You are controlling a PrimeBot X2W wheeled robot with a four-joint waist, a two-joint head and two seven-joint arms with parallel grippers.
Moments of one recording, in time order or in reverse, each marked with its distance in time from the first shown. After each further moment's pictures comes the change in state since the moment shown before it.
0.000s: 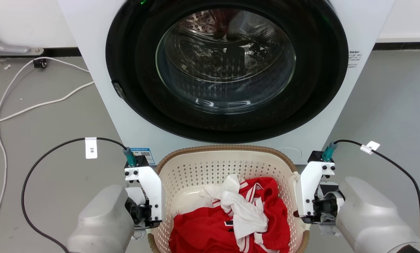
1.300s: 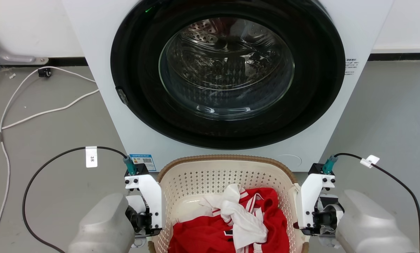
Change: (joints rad) left arm 0.031 0.000 -0.051 0.007 -0.053 0.000 -0.026; right arm 0.051 0.003 0.017 0.008 0.028 0.000 -0.035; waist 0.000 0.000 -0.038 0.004
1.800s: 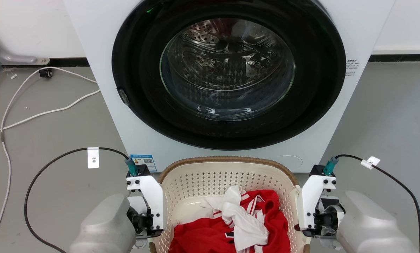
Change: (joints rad) left arm 0.001 -0.004 -0.018 0.003 -0.017 0.000 -0.002; right arm 0.004 -0.003 0.005 0.002 0.009 0.000 0.009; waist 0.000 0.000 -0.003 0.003
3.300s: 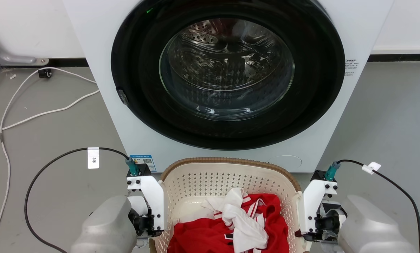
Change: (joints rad) left arm 0.000 0.000 -0.054 0.006 -0.029 0.000 -0.072; right arm 0.019 -0.003 -0.026 0.001 0.007 0.000 0.032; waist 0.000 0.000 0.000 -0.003
